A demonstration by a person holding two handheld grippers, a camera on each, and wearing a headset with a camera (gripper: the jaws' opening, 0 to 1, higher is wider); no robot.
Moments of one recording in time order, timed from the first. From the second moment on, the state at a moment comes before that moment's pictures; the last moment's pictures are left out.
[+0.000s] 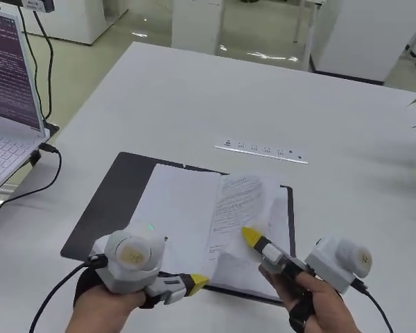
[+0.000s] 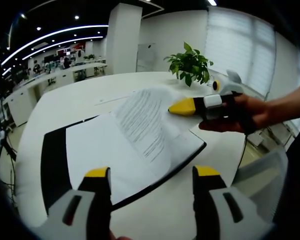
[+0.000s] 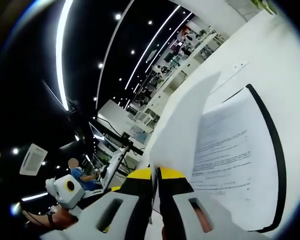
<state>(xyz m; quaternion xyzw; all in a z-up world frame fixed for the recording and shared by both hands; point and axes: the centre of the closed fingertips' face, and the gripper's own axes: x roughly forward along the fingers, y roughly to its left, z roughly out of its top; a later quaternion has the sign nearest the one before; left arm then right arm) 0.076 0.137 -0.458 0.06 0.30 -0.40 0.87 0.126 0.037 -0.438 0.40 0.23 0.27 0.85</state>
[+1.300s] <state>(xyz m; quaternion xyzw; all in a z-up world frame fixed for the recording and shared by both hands) 0.077 0.202 -0.456 0.04 0.30 -0.34 0.89 0.148 0.162 -0.444 0.39 0.27 0.34 0.81</state>
